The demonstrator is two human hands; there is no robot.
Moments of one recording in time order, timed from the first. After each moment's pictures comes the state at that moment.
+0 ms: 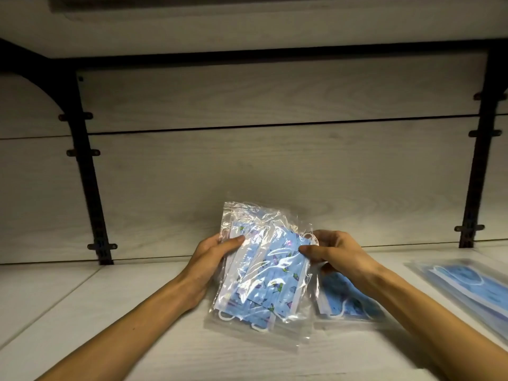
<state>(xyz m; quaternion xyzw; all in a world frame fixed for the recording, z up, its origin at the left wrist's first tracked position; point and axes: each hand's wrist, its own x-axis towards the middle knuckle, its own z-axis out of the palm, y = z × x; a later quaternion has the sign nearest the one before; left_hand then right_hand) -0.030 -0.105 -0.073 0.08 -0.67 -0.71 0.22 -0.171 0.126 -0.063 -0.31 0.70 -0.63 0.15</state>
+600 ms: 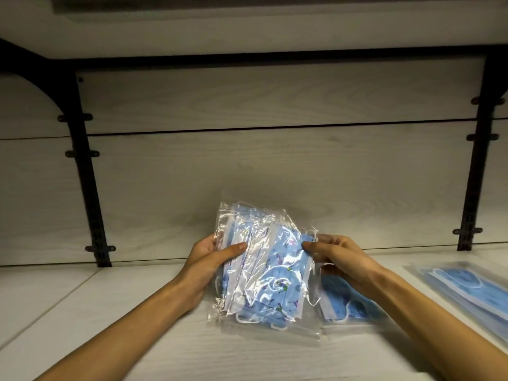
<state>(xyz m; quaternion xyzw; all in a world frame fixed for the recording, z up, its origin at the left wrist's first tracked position) -0.031 -0.113 -0.076 0.07 -0.68 -0.69 0.24 -0.182 0.129 -0.070 -0.32 0.67 -0.64 0.19</state>
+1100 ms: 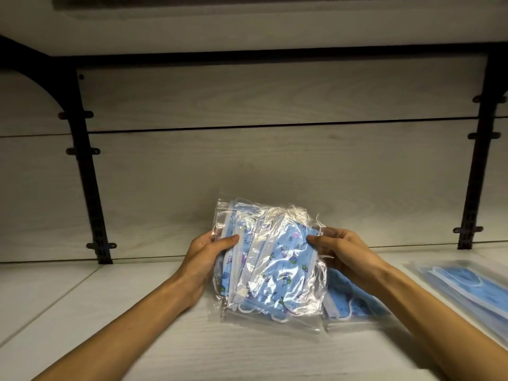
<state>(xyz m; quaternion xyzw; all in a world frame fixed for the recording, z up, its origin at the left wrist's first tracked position) -0.030 -0.113 -0.073 0.10 -0.66 -0.70 0.25 -0.191 0.132 -0.069 -0.31 0.63 -0.68 0.20</state>
